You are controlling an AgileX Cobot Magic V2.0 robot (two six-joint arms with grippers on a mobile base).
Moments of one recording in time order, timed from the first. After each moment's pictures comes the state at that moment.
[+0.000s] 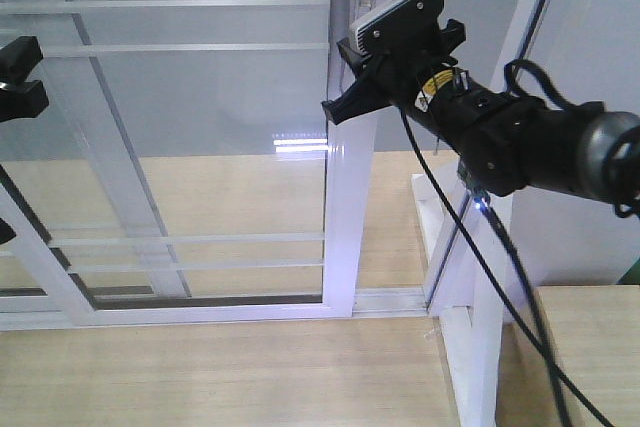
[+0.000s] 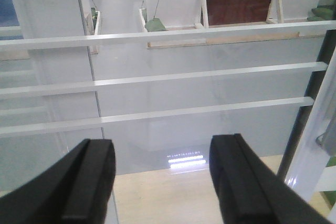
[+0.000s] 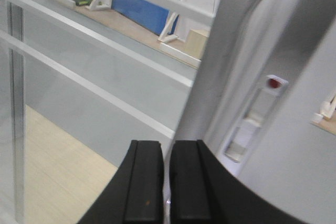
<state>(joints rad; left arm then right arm) -0.12 1.01 -0.66 0.06 -0.05 -0.07 0.46 1.72 -0.98 -0.13 -0.48 -0.14</state>
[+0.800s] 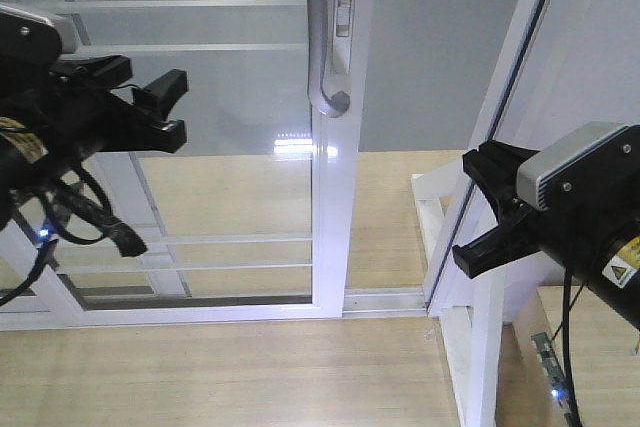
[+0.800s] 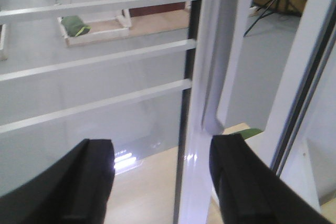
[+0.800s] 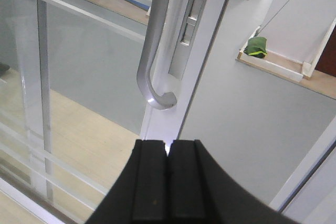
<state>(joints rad) -0.41 1.28 -0.66 0.06 -0.33 -0.08 0.46 1.01 -0.35 0.02 -0.34 -0.21</state>
